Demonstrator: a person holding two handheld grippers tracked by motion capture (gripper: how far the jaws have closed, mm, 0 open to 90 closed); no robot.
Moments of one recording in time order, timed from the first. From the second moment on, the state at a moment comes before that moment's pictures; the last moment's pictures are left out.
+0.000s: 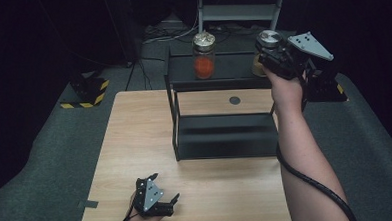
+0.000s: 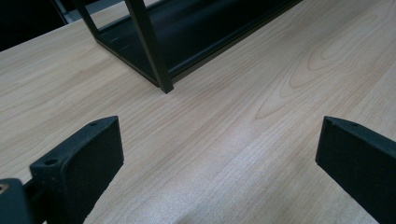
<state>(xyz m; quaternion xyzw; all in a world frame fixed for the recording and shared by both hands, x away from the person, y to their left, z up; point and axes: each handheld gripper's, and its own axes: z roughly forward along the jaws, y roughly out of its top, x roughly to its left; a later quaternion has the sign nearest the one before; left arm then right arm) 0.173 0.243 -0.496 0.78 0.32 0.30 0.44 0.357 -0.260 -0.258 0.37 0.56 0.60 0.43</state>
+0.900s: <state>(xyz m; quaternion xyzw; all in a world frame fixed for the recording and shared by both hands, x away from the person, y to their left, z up) 0.174 0.242 -0.496 0.78 0.32 0.30 0.44 0.343 -0.251 -0.251 0.39 0.55 0.59 0.44</state>
